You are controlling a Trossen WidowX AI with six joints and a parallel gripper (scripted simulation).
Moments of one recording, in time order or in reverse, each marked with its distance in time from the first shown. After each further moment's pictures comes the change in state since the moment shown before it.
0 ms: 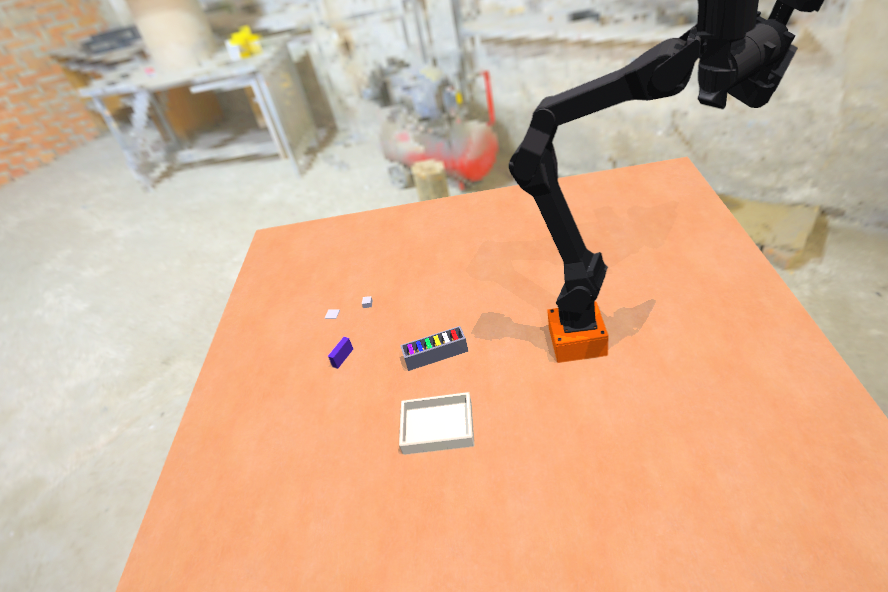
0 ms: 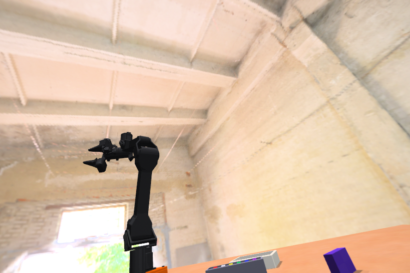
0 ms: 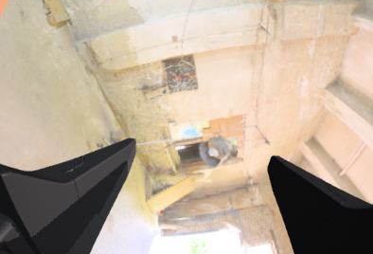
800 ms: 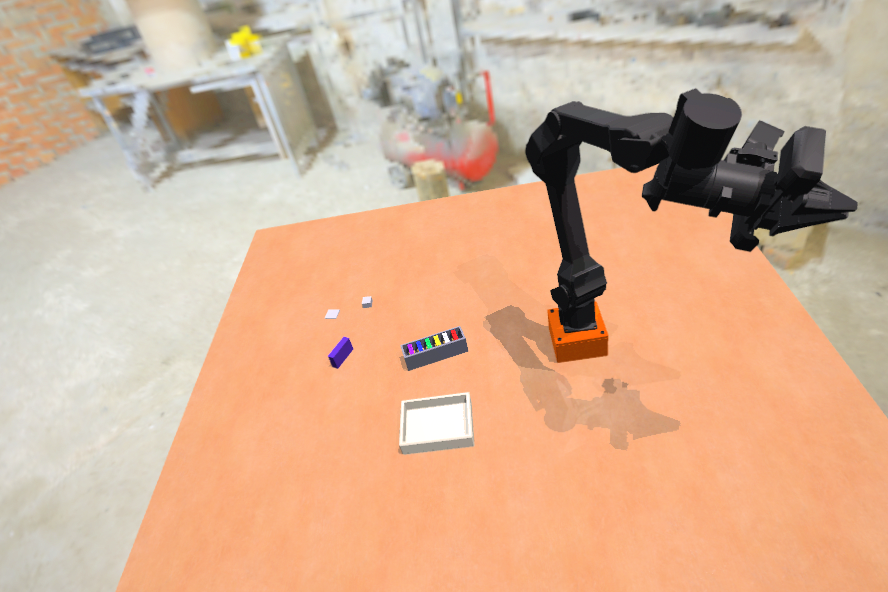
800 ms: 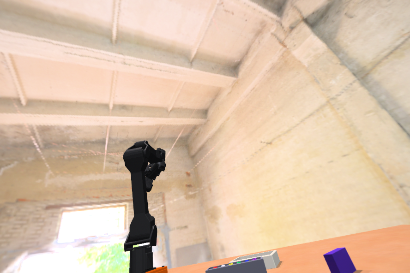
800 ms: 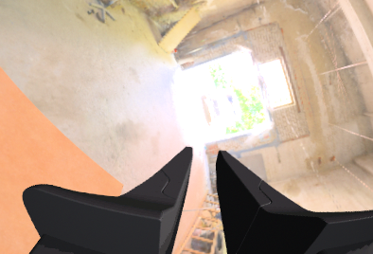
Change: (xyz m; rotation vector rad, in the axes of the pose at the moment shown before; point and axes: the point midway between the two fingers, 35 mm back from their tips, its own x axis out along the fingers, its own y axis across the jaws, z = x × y) arm -0.216 0.038 -0.200 0.228 0.928 -0.152
